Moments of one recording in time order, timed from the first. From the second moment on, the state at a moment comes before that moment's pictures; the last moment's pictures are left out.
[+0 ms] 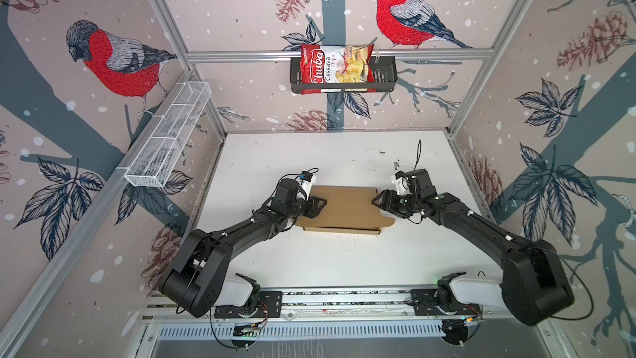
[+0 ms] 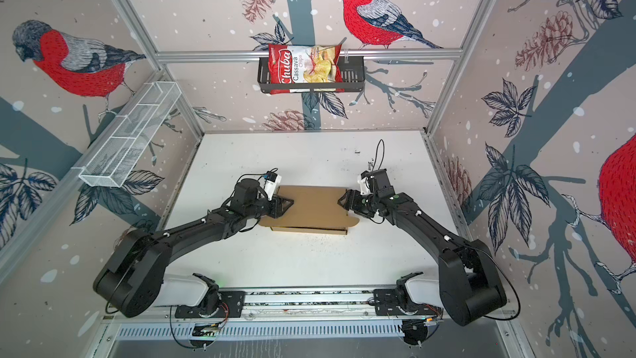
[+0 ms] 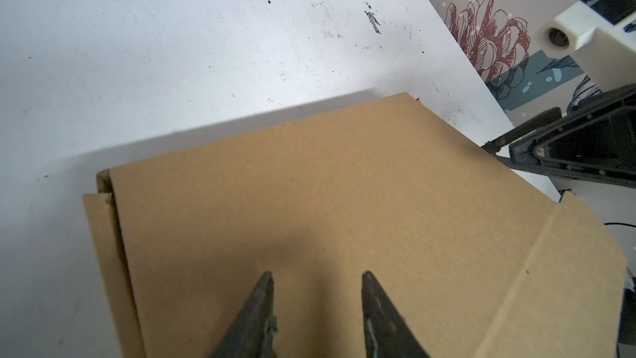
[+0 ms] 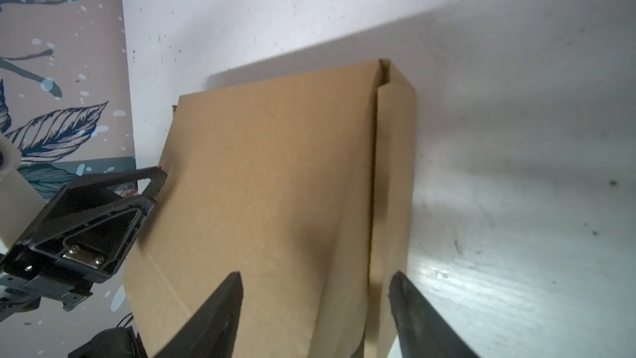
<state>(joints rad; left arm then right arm) -0.48 1.38 0.60 0.17 0.40 -0.30 0.42 1.30 0.75 -0.39 -0.44 0.60</state>
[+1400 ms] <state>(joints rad) -0.50 1.40 0.59 0.14 0.35 -0.31 0.44 1.38 0.90 -0.63 -0.32 0.47</state>
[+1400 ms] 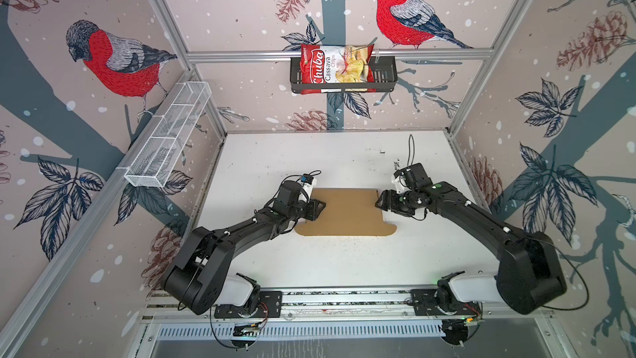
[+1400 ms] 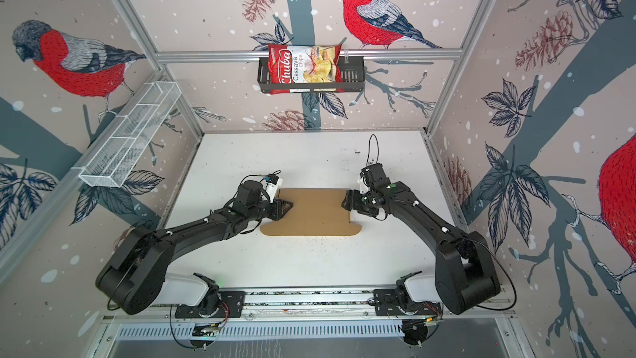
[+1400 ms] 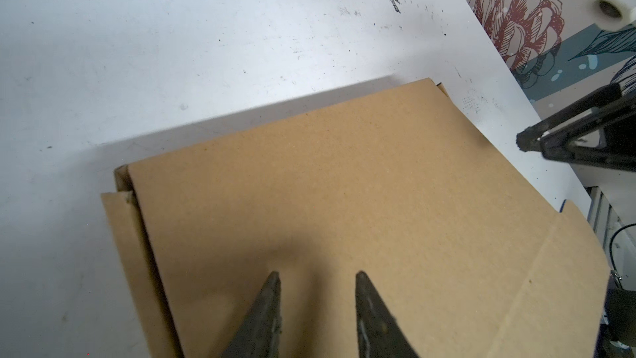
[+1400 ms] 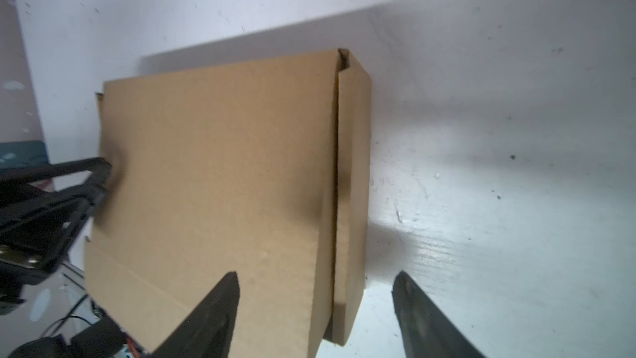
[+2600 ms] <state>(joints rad) -0.34 1.23 0.43 0.09 0.41 -0.54 0.46 1.46 0.79 -0.40 -0.39 0.44</state>
